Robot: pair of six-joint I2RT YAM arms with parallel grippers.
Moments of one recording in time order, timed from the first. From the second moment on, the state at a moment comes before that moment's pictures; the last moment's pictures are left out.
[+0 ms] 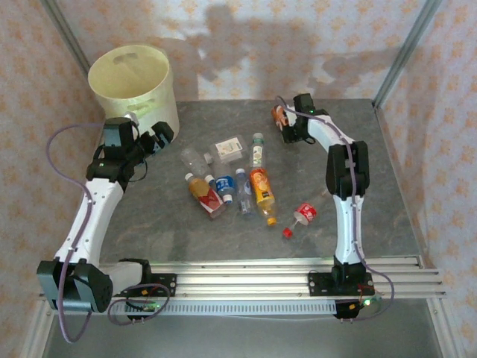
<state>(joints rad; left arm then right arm) 0.02 1.17 1.10 -0.50 0.16 -0.69 0.18 2.28 1.88 -0.66 -0.08 -0.13</state>
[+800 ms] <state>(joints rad) -0.29 1.29 1.12 -0.40 0.14 -0.76 0.28 1.35 0.83 -0.14 -0.37 0.34</state>
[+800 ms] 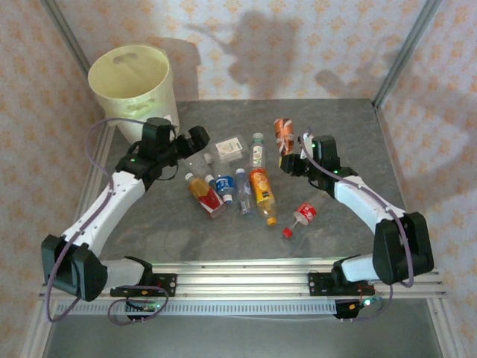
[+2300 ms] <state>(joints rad) -0.48 1.62 1.28 -0.11 0.39 -0.79 0.48 1.40 0.87 0.07 -0.71 0.45</state>
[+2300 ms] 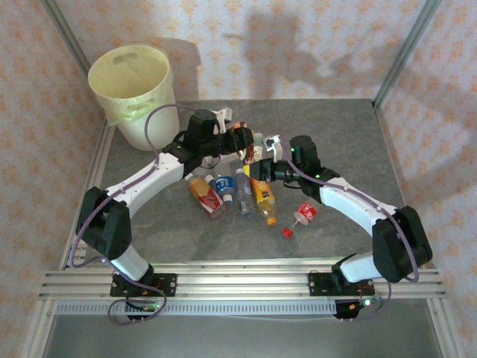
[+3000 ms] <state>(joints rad) -0.48 1.59 1.27 -0.19 0.25 -0.78 0.48 1.33 0.93 -0.10 -0.42 0.40</state>
